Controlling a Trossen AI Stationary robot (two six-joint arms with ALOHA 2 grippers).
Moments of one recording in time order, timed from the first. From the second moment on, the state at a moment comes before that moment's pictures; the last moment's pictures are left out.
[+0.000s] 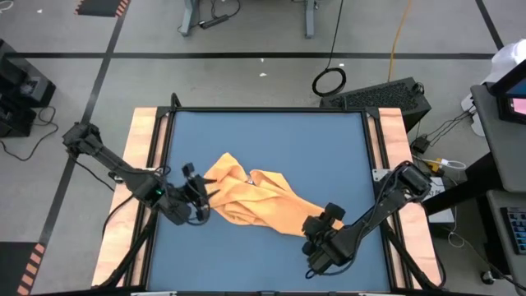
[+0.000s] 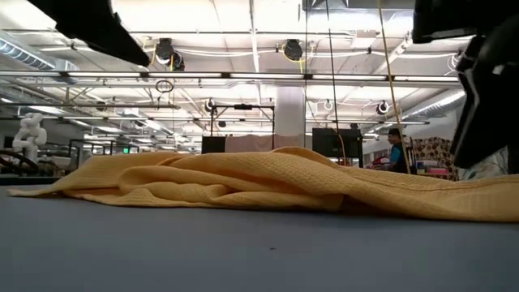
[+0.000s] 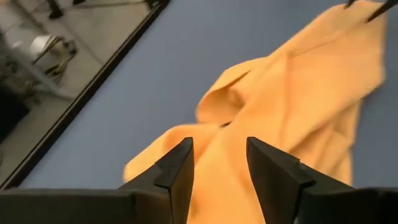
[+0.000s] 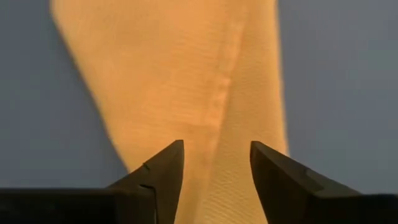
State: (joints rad) left arm -0.59 1.11 0.74 -0.51 -0.84 -0.49; right arm 0.72 1.90 1.28 -1.06 0.52 1.27
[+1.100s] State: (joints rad) left arm -0.55 1.38 0.74 -0.10 -0.75 -0.30; right arm 0.65 1.90 1.53 -0.89 1.06 0.82
